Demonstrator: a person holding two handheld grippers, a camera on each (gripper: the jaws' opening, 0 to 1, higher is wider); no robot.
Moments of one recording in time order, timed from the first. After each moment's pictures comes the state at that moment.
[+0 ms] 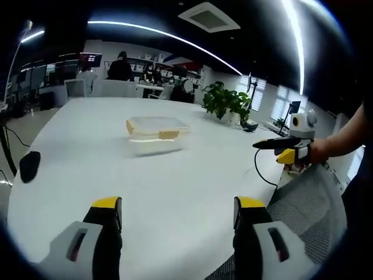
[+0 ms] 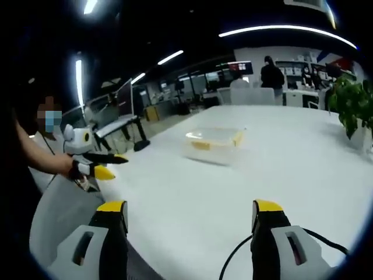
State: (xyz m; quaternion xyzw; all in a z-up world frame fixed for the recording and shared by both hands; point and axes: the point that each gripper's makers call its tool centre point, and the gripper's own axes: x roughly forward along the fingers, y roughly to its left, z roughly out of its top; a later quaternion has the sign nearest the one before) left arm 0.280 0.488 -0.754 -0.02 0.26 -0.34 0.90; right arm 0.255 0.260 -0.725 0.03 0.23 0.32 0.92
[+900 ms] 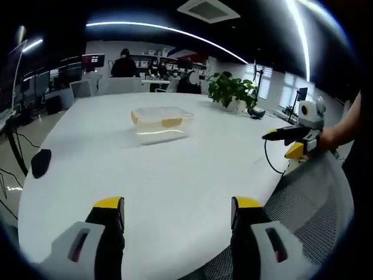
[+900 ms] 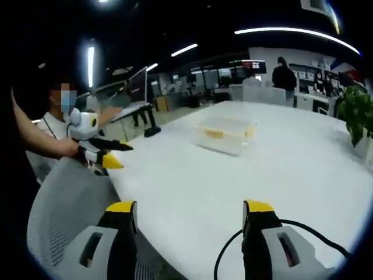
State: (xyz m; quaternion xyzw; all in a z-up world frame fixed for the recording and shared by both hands) left arm 0.268 0.489 -0.766 0.03 0.27 -0.32 0.91; right arm 0.232 0.264 -0.742 -0.01 0.24 0.35 0.91
